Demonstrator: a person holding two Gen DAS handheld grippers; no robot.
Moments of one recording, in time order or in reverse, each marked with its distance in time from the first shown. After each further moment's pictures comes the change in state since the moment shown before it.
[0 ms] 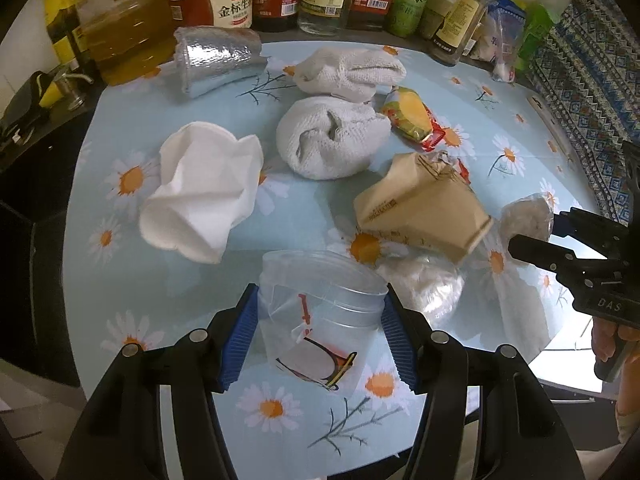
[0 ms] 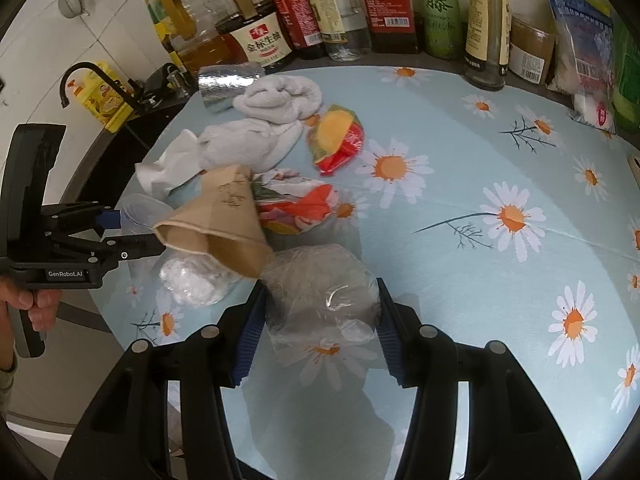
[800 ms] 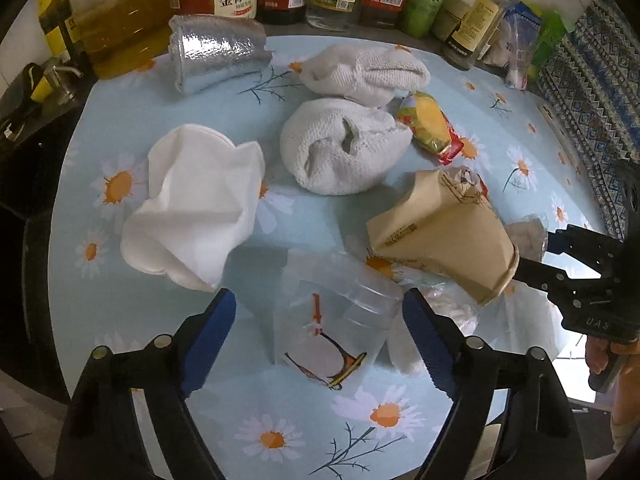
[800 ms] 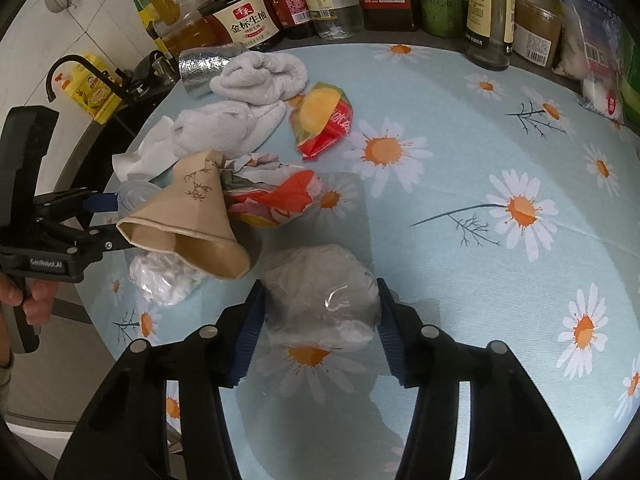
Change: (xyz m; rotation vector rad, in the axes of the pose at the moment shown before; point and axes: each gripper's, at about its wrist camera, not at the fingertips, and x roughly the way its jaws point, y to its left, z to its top) left arm 0.023 0.008 0.019 -0.029 0.014 -0.010; right arm 0.027 -0.018 0.003 0.017 0.054 -0.012
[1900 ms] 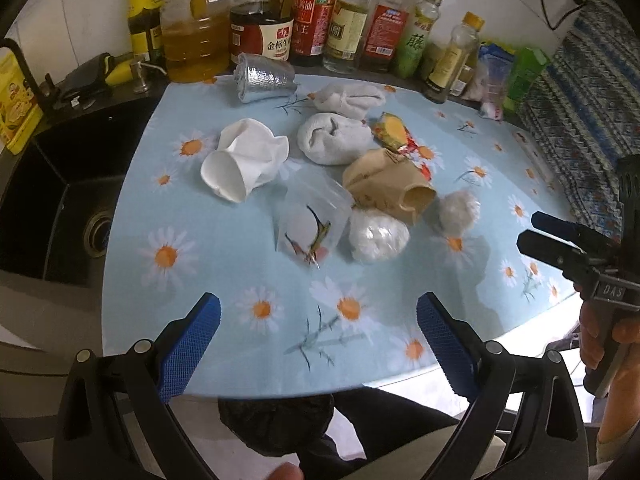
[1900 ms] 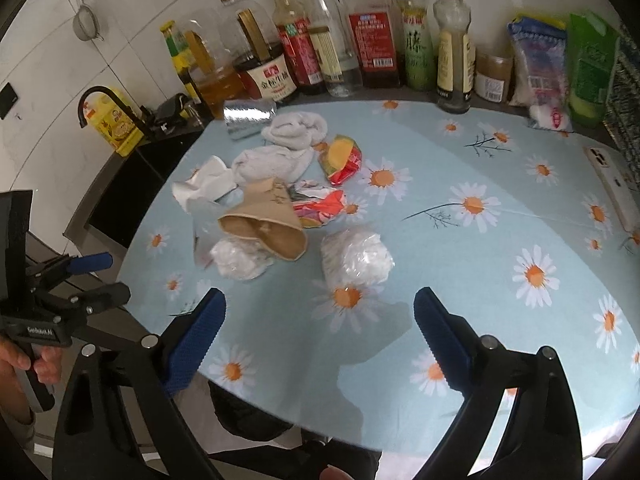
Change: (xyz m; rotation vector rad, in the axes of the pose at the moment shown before) left arm -0.091 -0.024 -0.083 -0.092 -0.155 0.041; right arm -0.077 0.026 -0.033 0.028 -0.148 -0.009
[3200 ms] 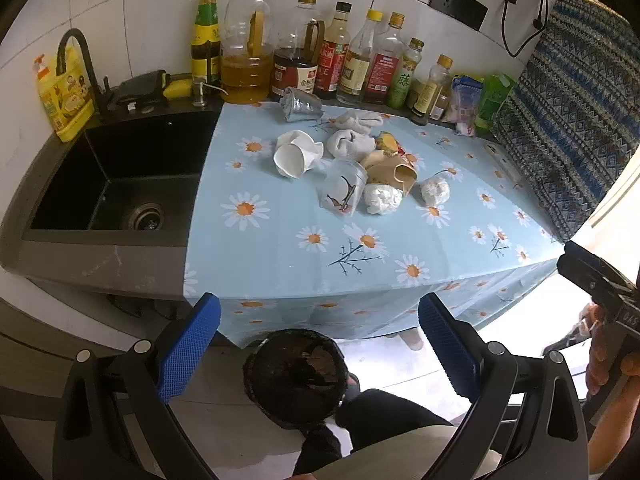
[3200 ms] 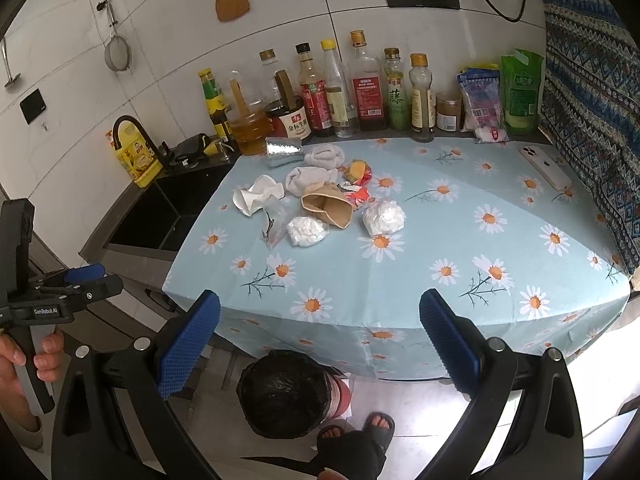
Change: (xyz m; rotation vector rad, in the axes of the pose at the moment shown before) left arm -0.134 0.044 -0.104 0.001 -0.142 -0.024; right arm -0.137 0.114 -0.114 0.052 -0.225 -0.110
